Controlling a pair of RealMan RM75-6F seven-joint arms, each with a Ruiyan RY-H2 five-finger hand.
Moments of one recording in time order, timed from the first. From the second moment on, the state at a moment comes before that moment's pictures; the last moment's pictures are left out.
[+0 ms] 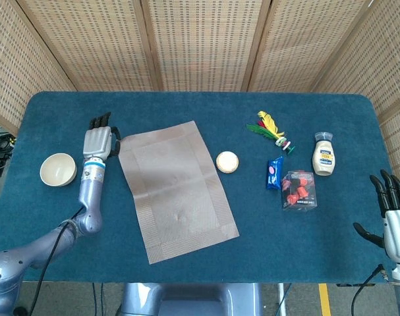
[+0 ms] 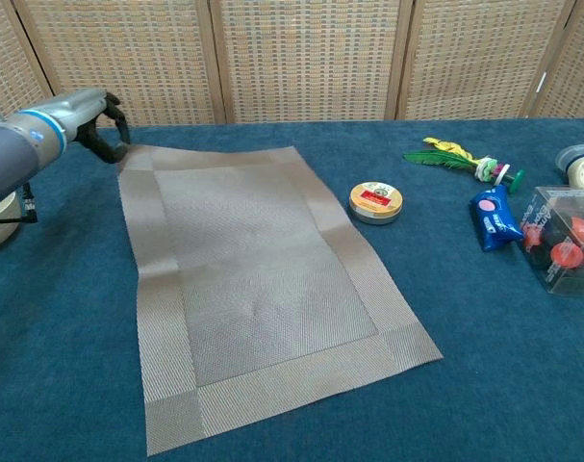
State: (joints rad) left arm -0.88 -1.78 -0.39 -0.82 0.78 0.86 0.35; right arm 0.06 -1.08 0.13 -1.66 -1.53 1.61 -0.02
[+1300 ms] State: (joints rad) left arm -0.24 -1.10 -0.08 -1.93 1.12 1.54 0.45; right arm 0.47 -1.25 0.07 -1.52 -1.80 1.16 0.04
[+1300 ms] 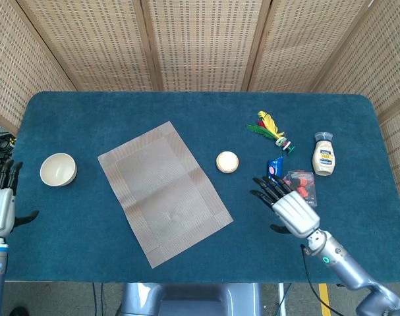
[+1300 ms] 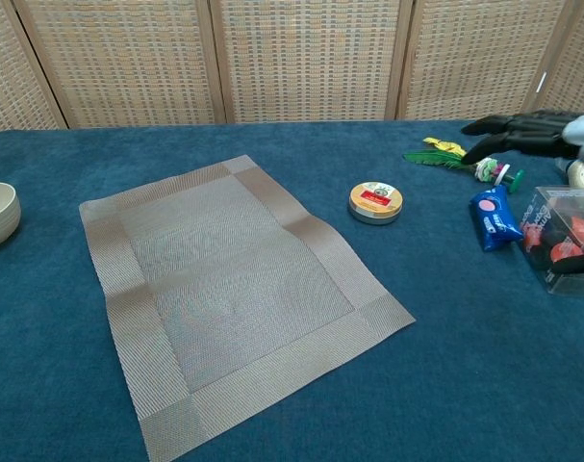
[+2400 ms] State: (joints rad) left arm -0.19 -1.07 -0.09 -1.89 1.18 1.50 0.38; right arm 0.73 -1.65 0.03 -1.19 -1.74 0.94 -0.01
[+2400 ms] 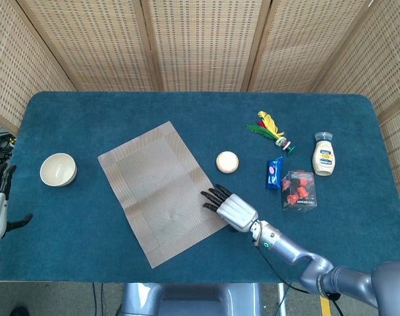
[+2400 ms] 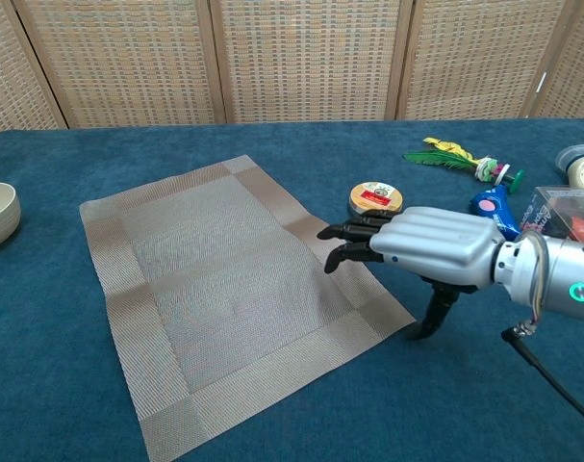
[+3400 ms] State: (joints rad) left arm -0.19 -1.07 -0.11 -1.89 1.19 1.47 0.37; right arm 0.80 -1.72 0.01 -1.07 -1.71 0.97 0.07
